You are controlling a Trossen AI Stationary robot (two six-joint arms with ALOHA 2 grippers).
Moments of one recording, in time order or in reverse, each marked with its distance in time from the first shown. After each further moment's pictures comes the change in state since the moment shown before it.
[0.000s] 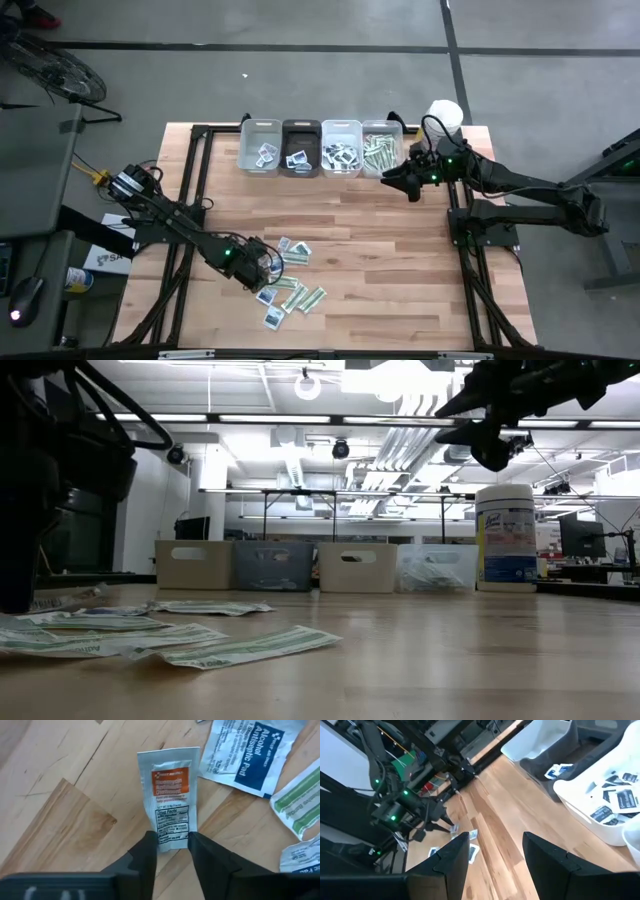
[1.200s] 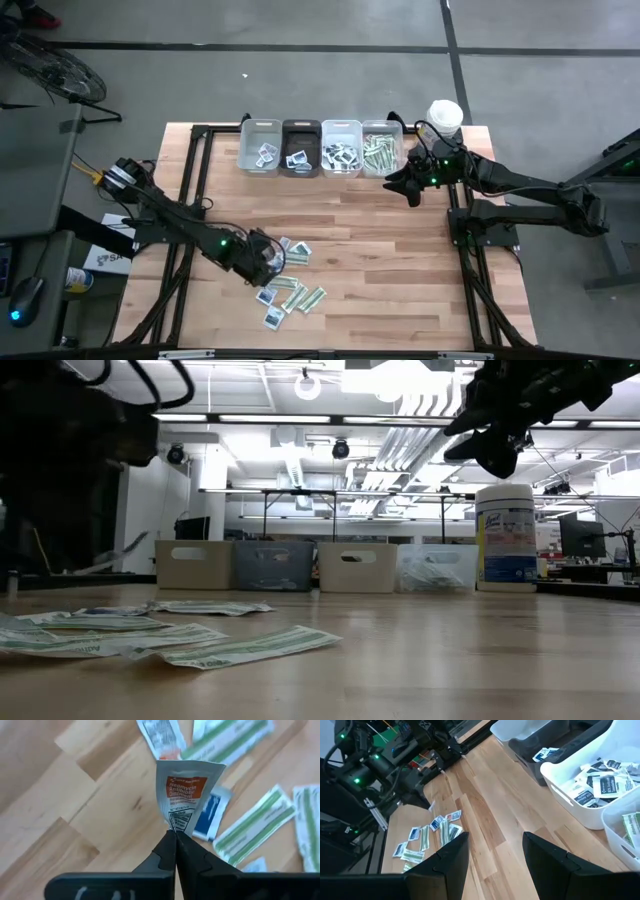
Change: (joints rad) left arm 0.021 -0.138 0.051 0.006 -0.121 -0.045; right arm 0.000 0.001 0.000 -0.116 0.015 -0.116
